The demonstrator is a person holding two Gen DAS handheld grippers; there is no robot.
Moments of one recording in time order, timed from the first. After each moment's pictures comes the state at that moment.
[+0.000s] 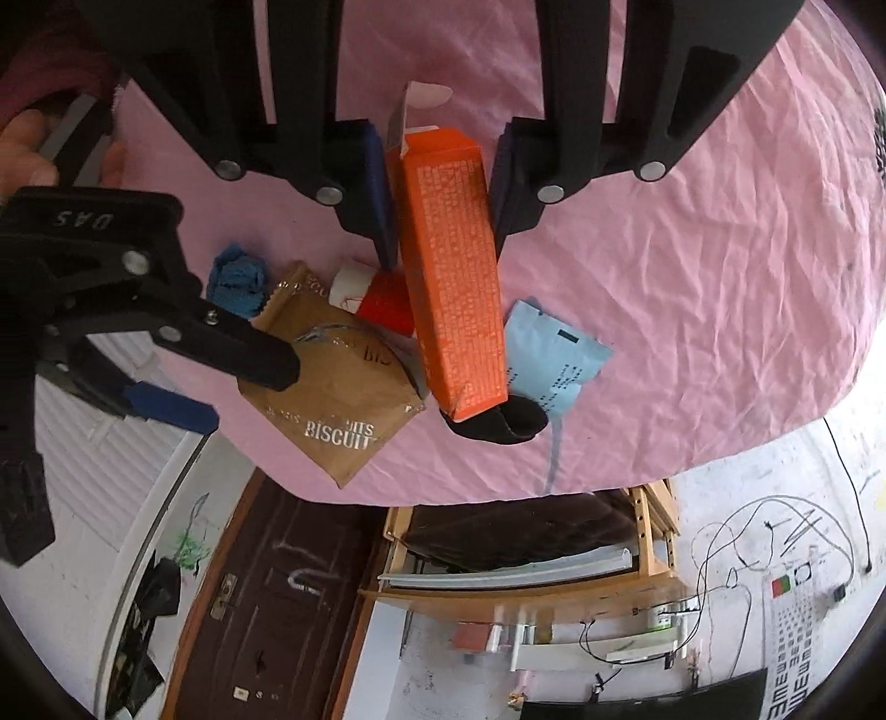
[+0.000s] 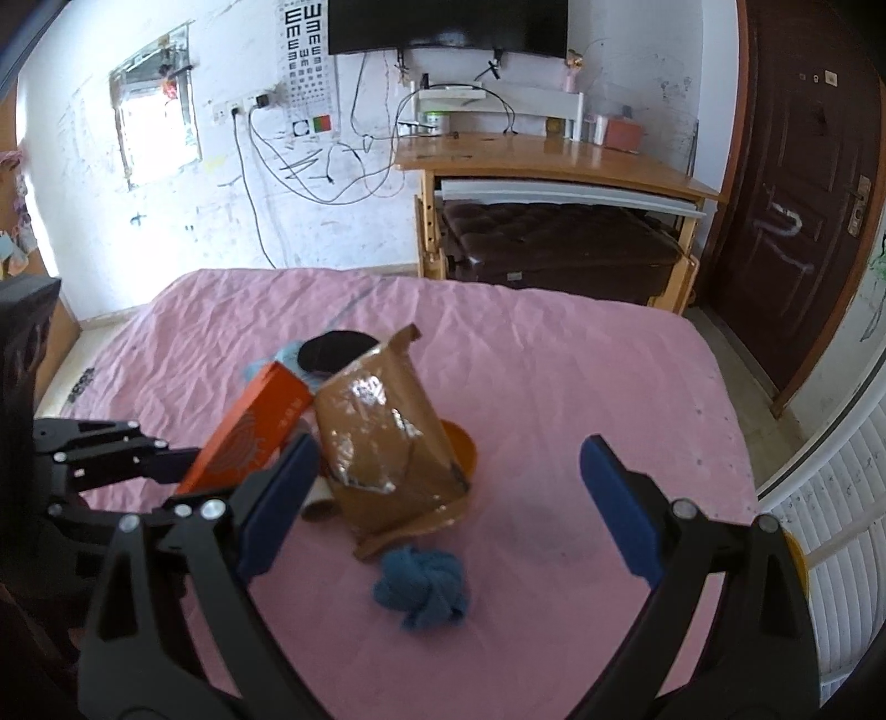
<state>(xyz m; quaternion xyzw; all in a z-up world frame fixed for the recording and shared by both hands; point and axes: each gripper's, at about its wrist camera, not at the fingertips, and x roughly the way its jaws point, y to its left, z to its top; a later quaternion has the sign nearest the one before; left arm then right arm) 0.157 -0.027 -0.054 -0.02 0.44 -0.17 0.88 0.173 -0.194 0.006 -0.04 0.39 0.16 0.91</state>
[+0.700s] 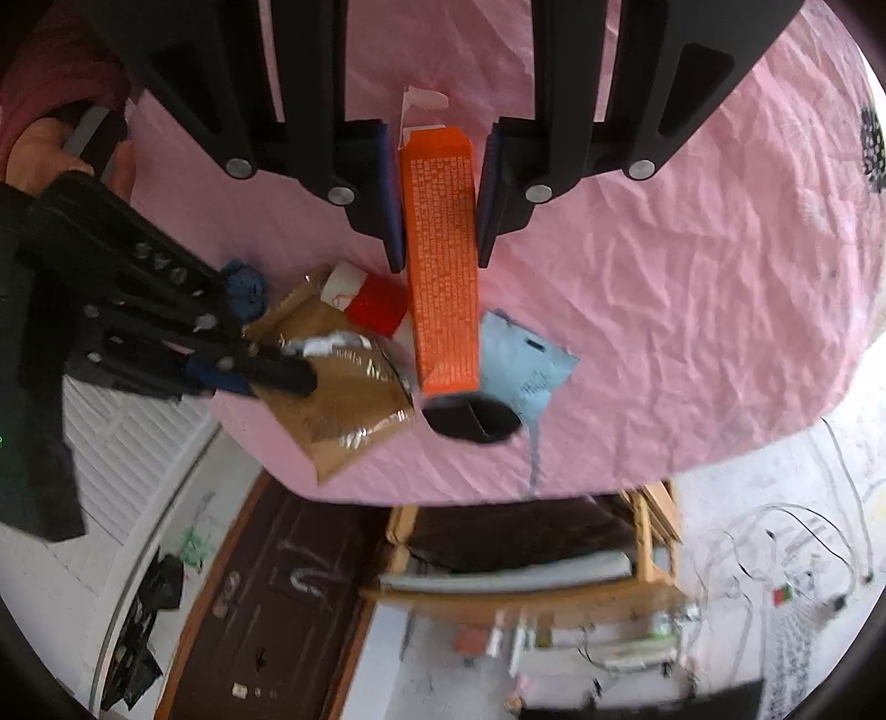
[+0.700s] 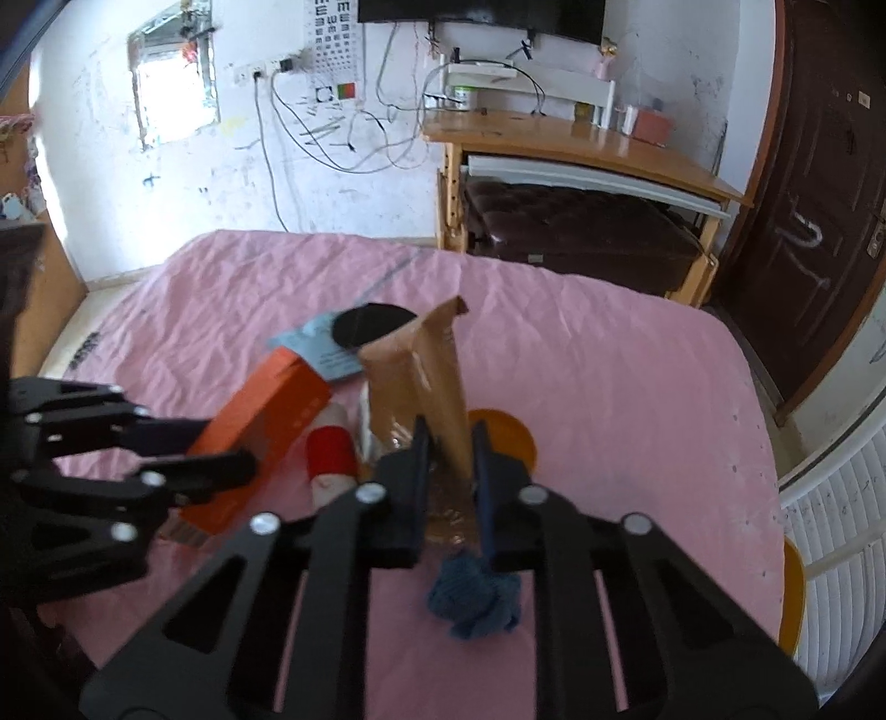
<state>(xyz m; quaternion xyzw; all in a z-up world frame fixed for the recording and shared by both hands) 0.160 -0.010 -0.046 -0.03 0.45 -0.19 0.87 0.172 -0.165 0.001 -0.08 0.41 0.18 0.89</state>
